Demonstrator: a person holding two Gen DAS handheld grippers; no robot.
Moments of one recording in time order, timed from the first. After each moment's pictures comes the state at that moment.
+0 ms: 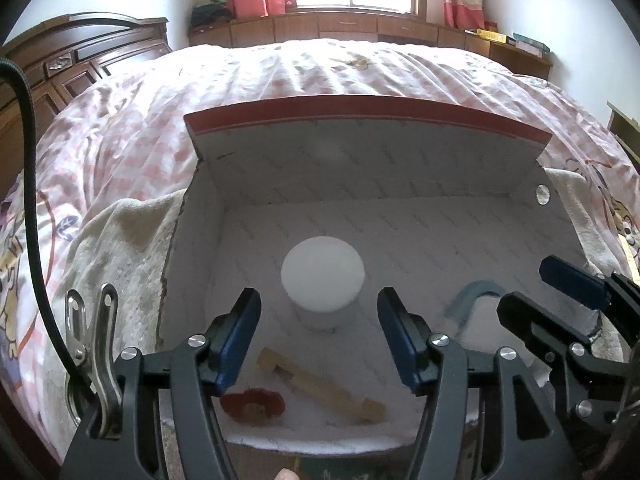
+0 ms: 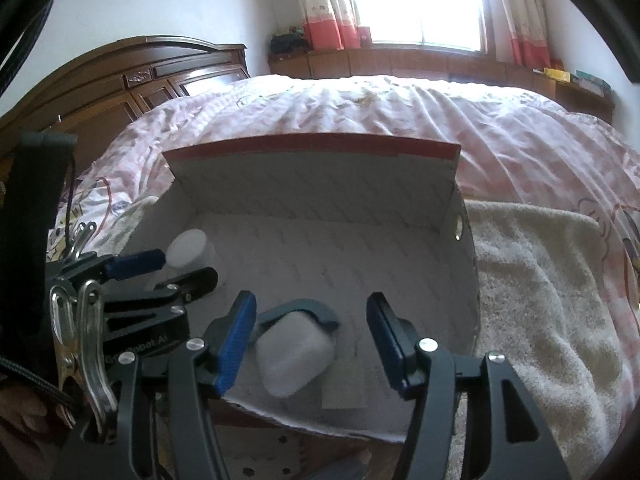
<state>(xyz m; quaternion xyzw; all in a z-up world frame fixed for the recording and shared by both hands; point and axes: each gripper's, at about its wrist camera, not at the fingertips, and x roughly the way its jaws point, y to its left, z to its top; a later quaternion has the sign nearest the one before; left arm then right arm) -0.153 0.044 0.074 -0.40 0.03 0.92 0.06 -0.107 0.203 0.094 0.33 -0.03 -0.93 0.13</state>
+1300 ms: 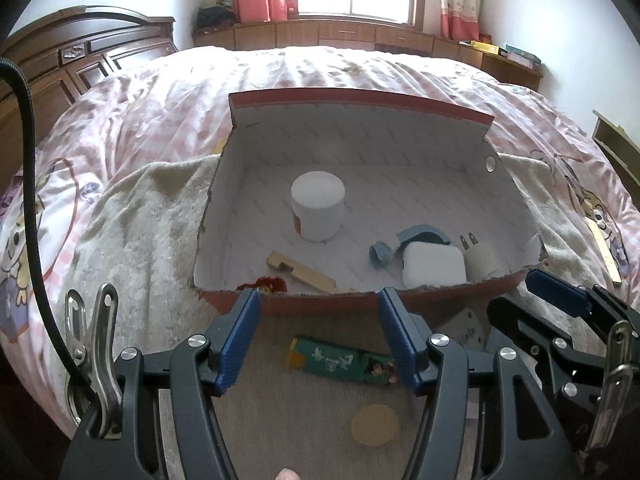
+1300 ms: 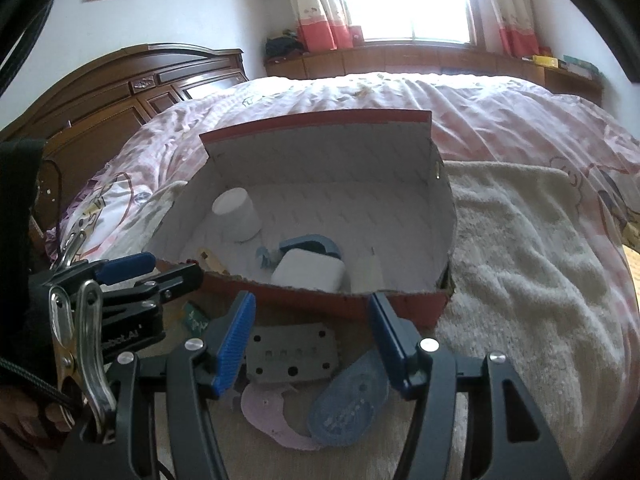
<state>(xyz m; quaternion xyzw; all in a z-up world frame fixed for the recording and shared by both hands) -0.069 0.028 0.085 -0.39 0.01 0.92 0.07 -0.032 0.206 0.091 0.34 -0.05 -0.93 0.13</state>
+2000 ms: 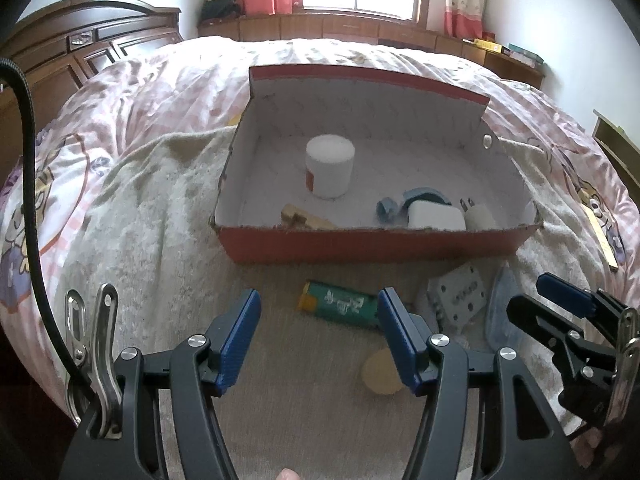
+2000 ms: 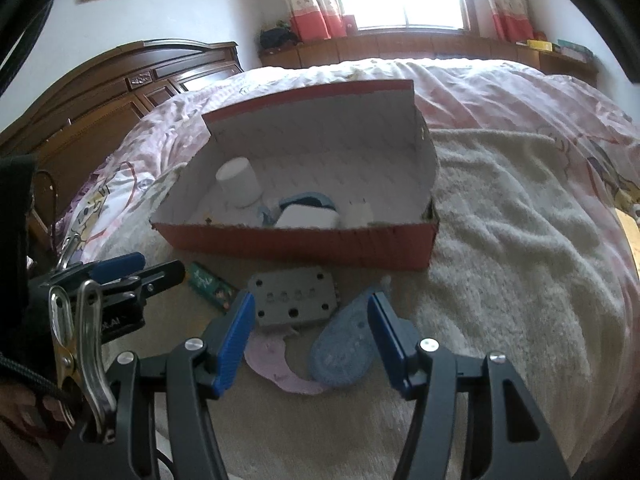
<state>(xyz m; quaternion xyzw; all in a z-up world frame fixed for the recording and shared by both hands) -0.037 0.014 0.070 -0.40 0.00 0.91 0.07 0.002 0.213 0.075 0.36 -0.07 -0.92 0.12</state>
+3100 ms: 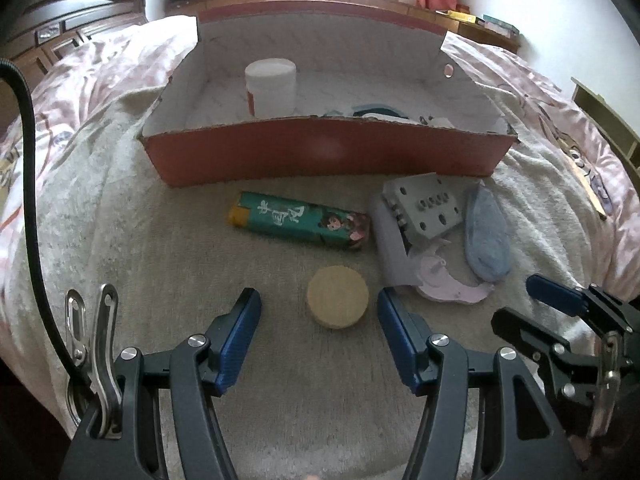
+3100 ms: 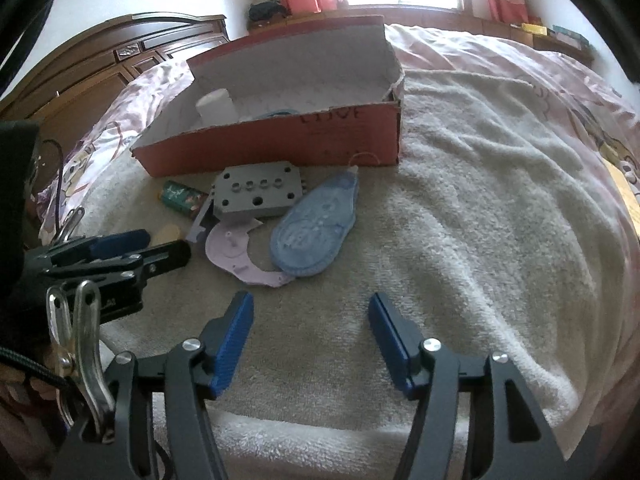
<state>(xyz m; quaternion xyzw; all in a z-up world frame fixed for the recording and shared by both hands) -0.016 0.045 0.024 -0.43 0.02 0.89 0.11 0.036 0.222 0.027 0.40 -0.05 -0.91 0.11</state>
